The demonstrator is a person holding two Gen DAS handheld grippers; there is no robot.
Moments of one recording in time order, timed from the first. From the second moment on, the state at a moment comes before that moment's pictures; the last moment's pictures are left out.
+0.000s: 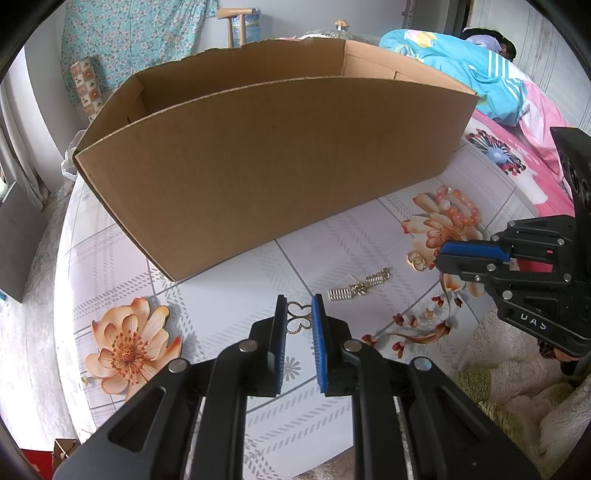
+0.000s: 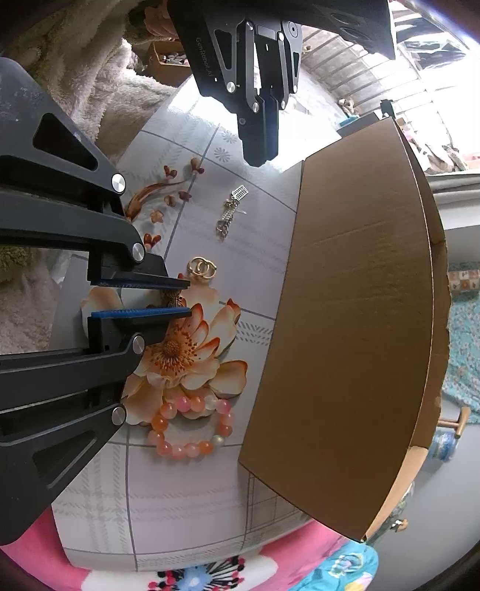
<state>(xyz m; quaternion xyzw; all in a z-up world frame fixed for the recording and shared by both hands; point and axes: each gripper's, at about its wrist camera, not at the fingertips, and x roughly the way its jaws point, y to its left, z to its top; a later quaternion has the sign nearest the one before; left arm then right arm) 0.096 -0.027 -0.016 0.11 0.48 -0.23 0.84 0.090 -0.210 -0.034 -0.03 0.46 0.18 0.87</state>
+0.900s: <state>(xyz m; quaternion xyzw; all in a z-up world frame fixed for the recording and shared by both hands) 0.078 -0.011 0.051 0.10 0.41 -0.24 0.87 0.074 -0.243 0.048 0.01 0.36 0.22 0.91</state>
